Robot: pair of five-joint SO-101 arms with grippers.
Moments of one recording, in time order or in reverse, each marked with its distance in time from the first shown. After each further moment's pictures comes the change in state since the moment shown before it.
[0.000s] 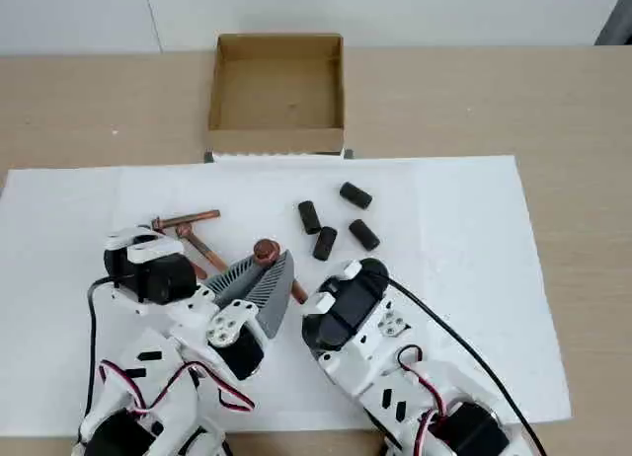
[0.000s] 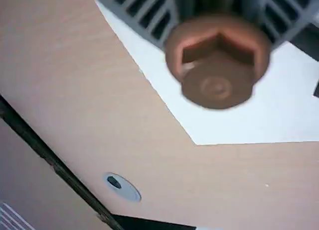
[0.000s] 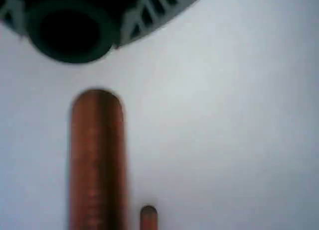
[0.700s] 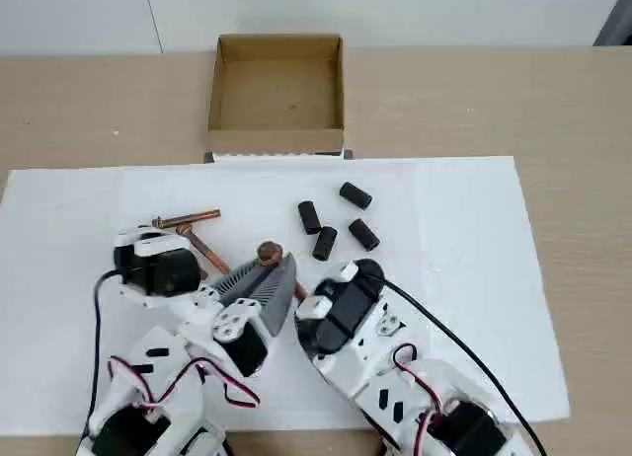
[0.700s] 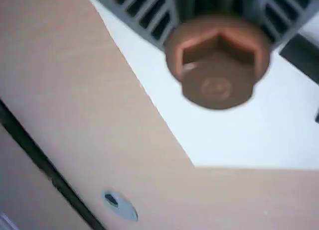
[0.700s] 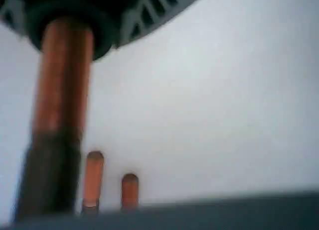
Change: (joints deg) left arm 0.3 0.0 2.8 -0.1 3.0; right arm -2.7 0.1 0.1 -3.5 0.0
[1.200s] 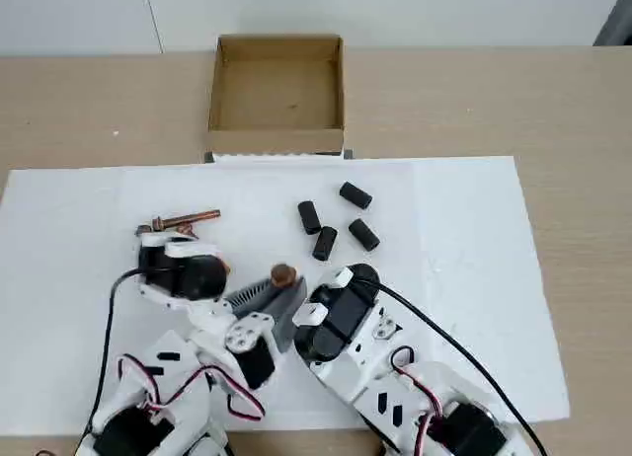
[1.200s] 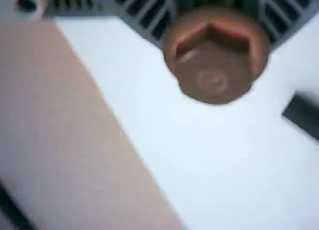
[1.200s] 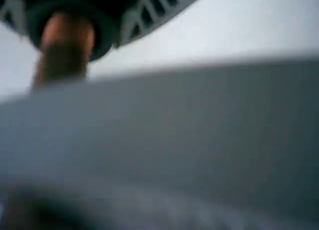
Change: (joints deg) left arm 5.5 0.0 0.0 7.8 -0.5; right arm -1.3 -0.1 -0.1 -0.1 0.0
